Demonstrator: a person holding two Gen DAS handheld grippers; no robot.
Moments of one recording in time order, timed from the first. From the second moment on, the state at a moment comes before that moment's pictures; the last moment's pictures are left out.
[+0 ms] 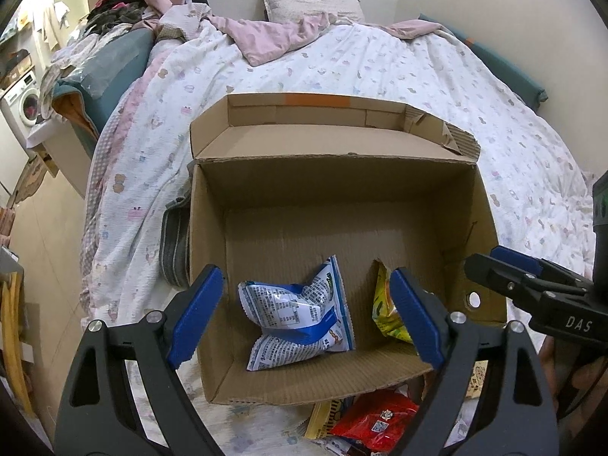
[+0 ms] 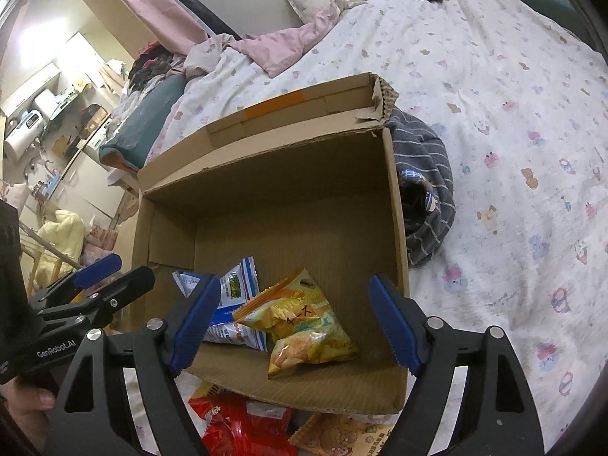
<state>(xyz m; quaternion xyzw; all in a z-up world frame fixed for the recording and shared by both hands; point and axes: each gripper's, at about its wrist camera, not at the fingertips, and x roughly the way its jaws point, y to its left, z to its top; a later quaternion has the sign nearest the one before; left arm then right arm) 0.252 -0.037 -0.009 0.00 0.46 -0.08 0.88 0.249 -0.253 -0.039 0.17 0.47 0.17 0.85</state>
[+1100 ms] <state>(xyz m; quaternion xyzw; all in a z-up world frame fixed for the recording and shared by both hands) 0.136 0.002 0.005 -0.04 0.46 -0.04 0.89 0.141 -0.277 -0.009 0.20 0.45 0.17 0.85</state>
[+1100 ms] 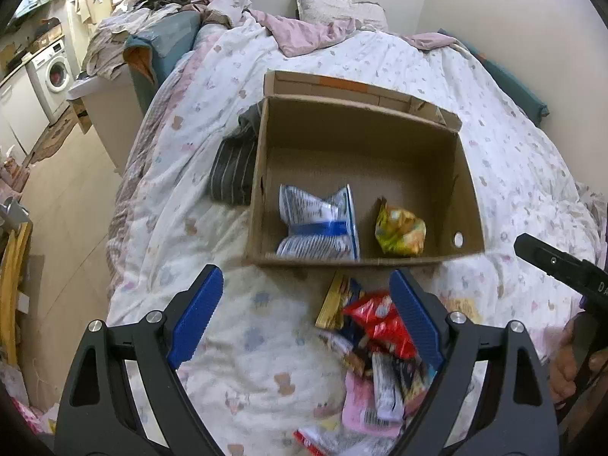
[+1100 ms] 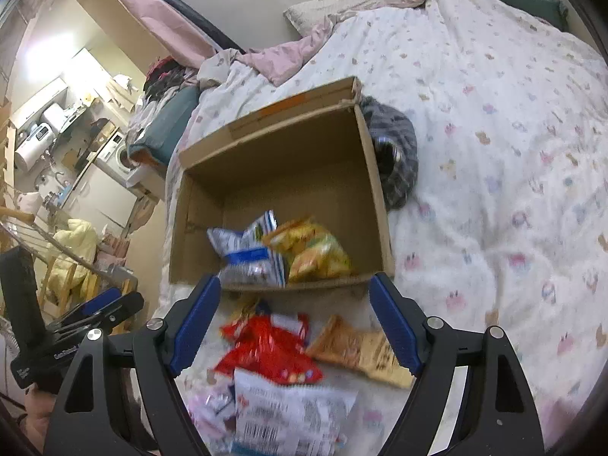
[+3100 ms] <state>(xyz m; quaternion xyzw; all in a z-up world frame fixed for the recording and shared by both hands) 0.098 0.013 0.006 -0.03 0.46 -0.12 0.88 0.100 -0.272 -0.073 0.23 0.56 0.18 0.77</state>
